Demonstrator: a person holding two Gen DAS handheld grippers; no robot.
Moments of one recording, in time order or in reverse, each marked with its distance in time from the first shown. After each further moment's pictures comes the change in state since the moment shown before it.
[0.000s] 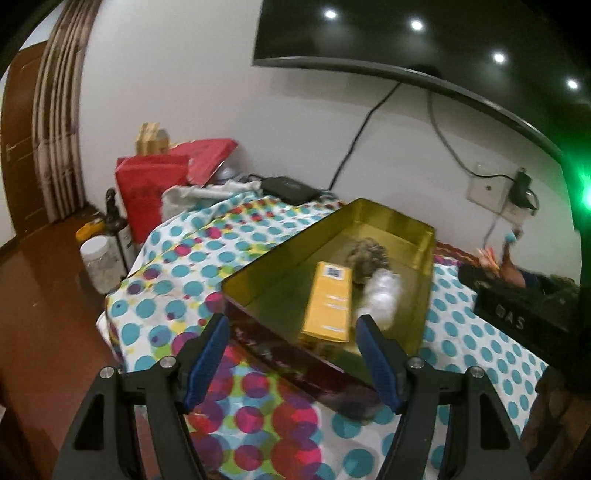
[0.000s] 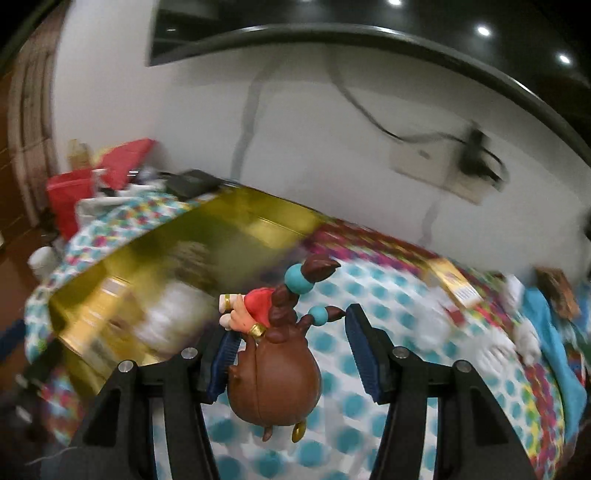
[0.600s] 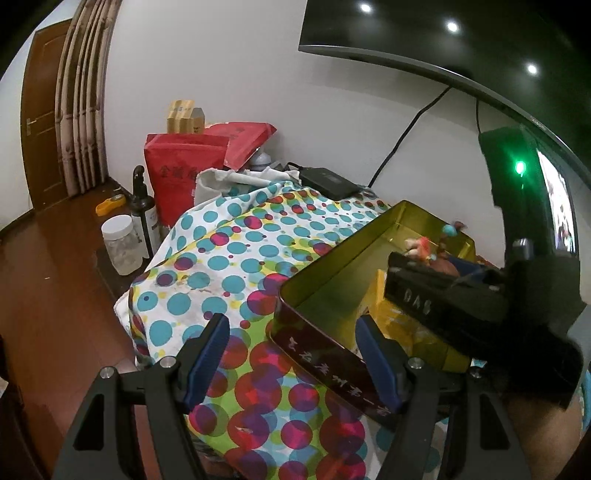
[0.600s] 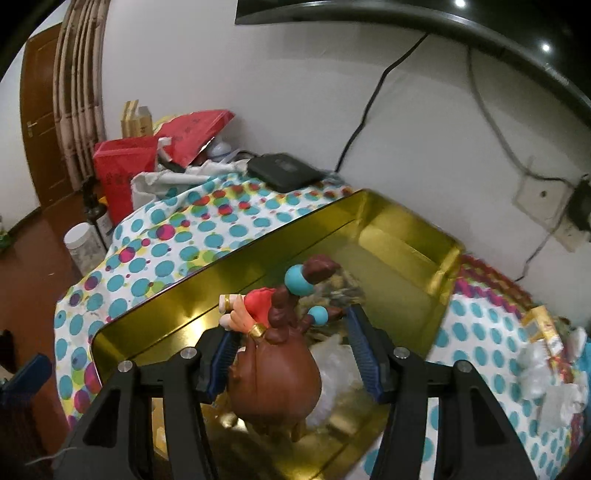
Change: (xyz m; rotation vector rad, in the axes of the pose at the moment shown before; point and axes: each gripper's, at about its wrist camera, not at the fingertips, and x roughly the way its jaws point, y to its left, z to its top) left arm 0.013 0.033 0.009 -0.086 0.040 0.064; right arm 0.058 0.106 0.029 -0.108 0.058 0.170
